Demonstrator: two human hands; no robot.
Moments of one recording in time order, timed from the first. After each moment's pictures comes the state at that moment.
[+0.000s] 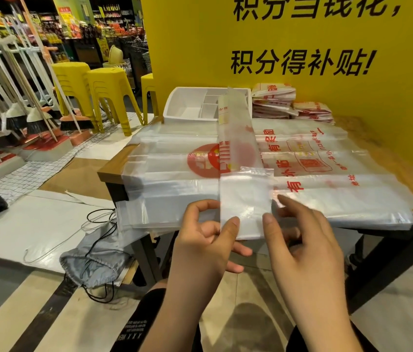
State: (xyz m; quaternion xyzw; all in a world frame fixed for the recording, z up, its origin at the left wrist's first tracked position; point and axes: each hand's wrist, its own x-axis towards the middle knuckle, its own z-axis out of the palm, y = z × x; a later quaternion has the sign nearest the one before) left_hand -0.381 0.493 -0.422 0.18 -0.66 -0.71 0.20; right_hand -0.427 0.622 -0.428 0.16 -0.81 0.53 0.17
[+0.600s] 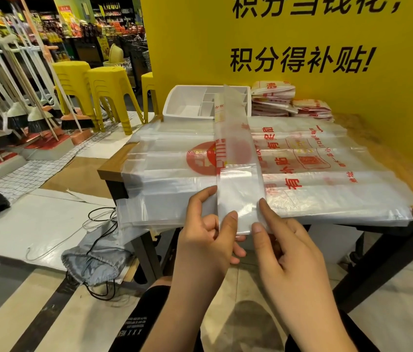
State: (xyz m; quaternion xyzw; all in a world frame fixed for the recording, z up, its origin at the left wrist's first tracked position) left_hand -0.387 0.499 -0.426 0.16 -0.68 -0.68 0.24; right_hand -0.416 0.621 -0.433 0.20 -0.83 0.51 0.06
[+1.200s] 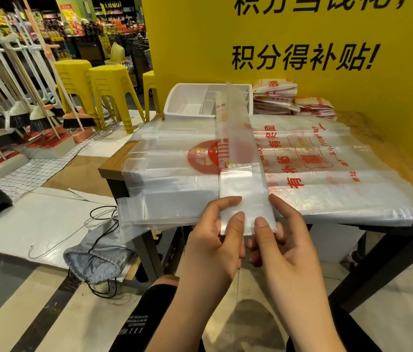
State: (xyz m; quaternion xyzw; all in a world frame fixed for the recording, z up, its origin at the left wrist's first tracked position) left_hand -0.384 0.503 -0.431 0.13 -0.70 -0.67 0.22; right_hand -0.413 0.610 -0.430 0.12 -0.68 0.73 -0.05
